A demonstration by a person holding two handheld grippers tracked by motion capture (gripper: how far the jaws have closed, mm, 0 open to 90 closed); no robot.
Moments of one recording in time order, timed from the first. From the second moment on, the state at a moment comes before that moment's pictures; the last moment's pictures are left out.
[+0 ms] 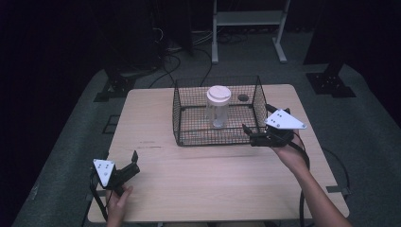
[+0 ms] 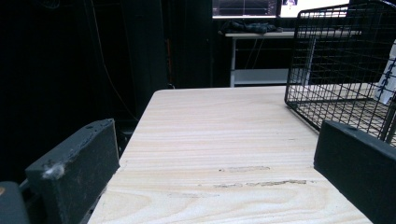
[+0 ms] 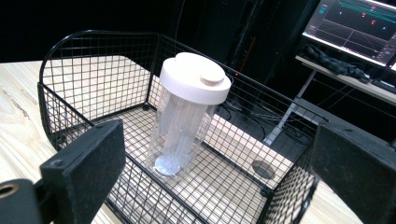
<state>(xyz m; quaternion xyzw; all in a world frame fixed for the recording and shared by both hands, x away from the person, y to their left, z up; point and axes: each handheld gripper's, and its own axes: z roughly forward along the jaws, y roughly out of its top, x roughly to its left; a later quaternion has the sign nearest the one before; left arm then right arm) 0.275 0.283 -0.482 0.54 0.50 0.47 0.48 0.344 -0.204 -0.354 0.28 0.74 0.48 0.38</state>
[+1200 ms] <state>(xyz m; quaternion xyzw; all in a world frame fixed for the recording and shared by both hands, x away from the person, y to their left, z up) 0.275 0.283 -0.482 0.54 0.50 0.47 0.48 0.314 -0.252 -0.402 0.33 0.74 0.45 0.38</state>
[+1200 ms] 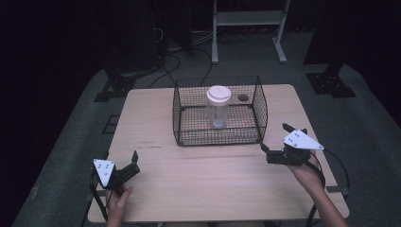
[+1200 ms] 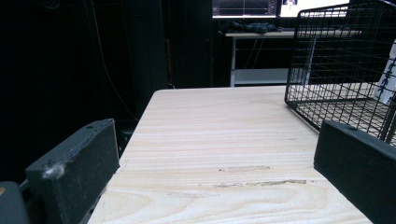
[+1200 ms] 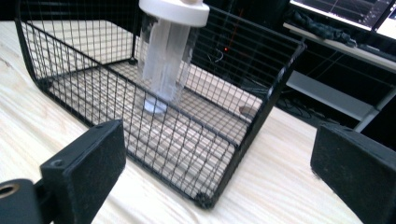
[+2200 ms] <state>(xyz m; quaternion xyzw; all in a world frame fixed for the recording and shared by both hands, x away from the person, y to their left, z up) 0.275 0.282 -0.482 0.54 0.50 0.48 0.48 0.292 -0.297 -0.432 0.38 0.72 0.44 0.37</state>
